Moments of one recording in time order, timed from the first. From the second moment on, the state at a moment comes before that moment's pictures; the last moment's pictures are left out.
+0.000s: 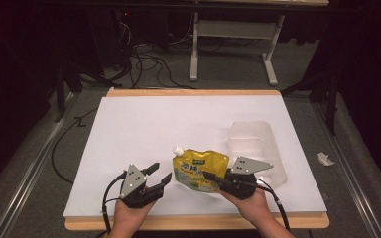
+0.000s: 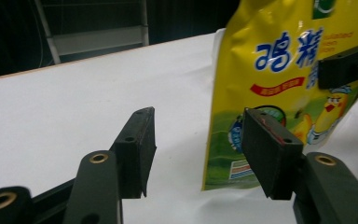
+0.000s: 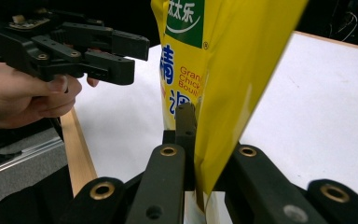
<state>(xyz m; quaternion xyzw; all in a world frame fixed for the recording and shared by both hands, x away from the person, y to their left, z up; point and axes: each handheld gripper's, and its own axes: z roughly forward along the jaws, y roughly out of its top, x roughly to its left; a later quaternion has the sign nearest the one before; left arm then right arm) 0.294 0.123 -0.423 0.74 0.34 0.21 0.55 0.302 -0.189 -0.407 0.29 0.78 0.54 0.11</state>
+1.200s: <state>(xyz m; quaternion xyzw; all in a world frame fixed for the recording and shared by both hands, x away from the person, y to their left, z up) 0.303 0.130 -0.428 0.75 0.34 0.20 0.53 0.290 -0.242 -0.363 0.28 0.75 0.58 0.16</state>
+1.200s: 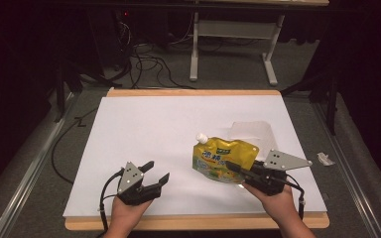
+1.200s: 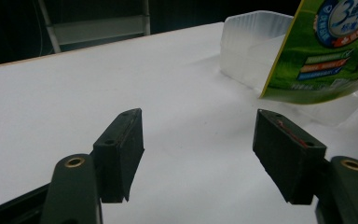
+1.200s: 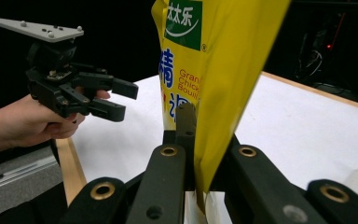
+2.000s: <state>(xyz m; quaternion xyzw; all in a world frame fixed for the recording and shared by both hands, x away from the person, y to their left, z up) 0.302 0.129 -0.428 0.76 0.33 0.20 0.53 0.288 -0.303 -0.344 0.32 0.71 0.58 0.22</state>
